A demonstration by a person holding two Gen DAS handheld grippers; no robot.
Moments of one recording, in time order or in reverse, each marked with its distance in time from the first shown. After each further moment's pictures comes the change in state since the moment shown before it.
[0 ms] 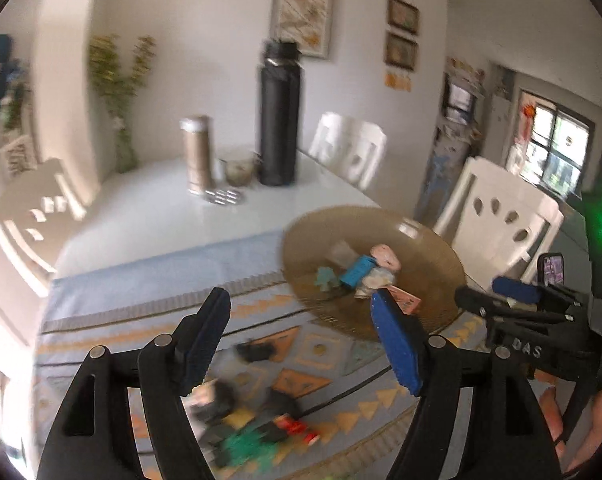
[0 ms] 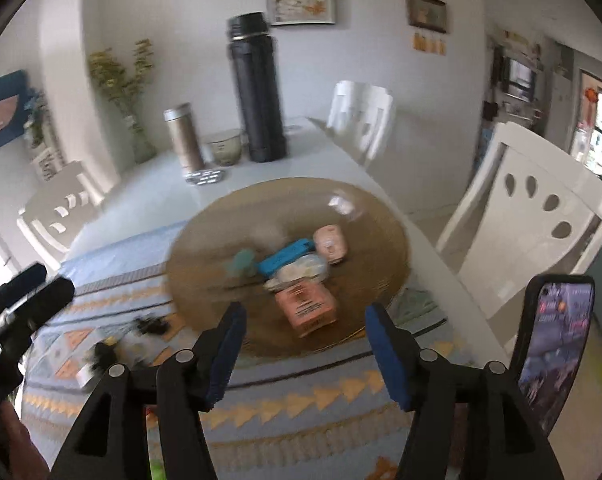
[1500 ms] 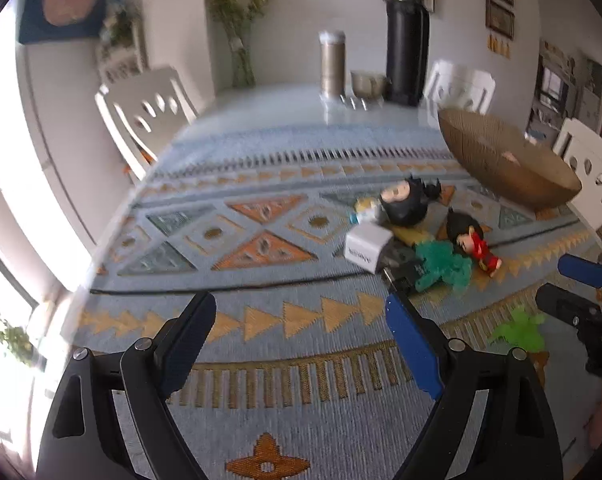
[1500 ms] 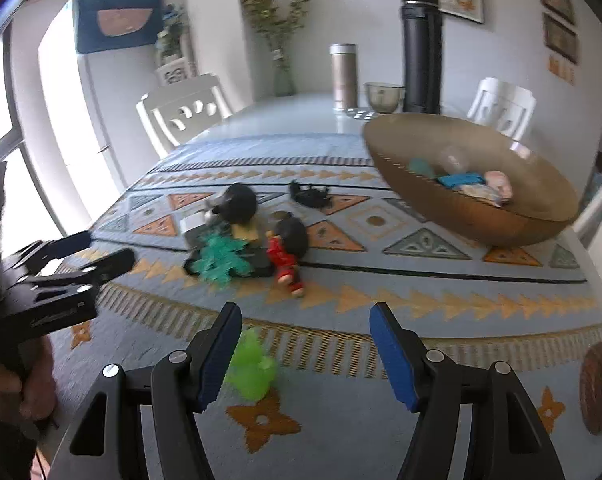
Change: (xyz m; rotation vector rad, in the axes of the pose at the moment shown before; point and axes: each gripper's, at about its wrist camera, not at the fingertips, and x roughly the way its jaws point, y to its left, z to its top) left arm -0.009 0.097 -0.146 -0.131 0.218 0.258; right arm 0.022 0.094 -0.128 -0.309 0.054 0.333
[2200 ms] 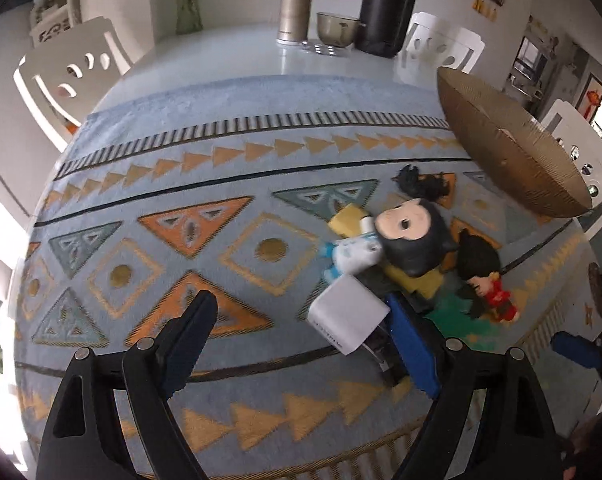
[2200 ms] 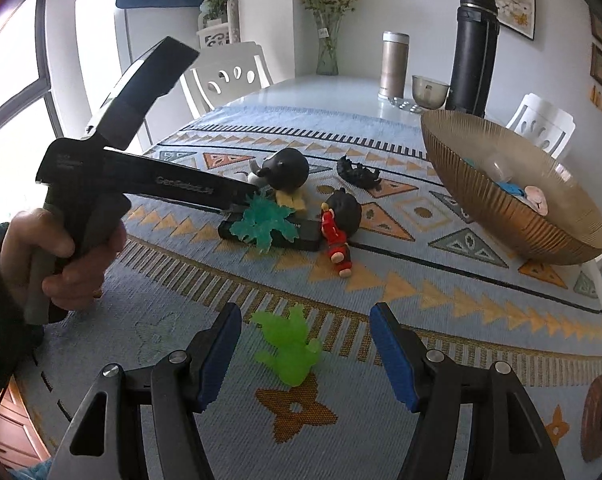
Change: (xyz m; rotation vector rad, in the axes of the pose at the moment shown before) left arm 0.076 0.001 0.049 0.027 0.186 -0.130; right arm 0.015 0.025 -0.006 -0.138 0.074 0.042
